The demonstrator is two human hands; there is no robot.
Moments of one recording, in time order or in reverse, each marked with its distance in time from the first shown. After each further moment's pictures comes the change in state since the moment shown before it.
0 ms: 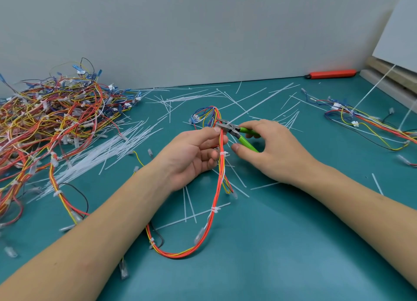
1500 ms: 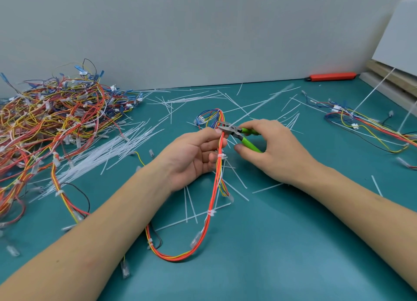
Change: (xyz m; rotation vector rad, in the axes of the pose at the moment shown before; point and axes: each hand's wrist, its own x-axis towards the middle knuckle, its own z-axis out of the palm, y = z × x) left_hand 0.000 0.001 -0.002 -0.068 -0.060 -0.031; right_hand 0.000 0.004 0.002 0.037 0.052 -0.071
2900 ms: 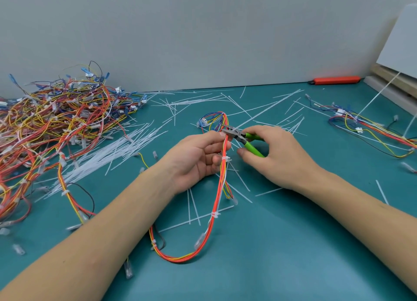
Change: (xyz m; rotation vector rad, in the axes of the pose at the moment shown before) left_hand 0.000 0.000 0.002 0.030 0.020 0.006; right_hand -0.001 -0.009 -0.001 -0.007 -0.024 0.012
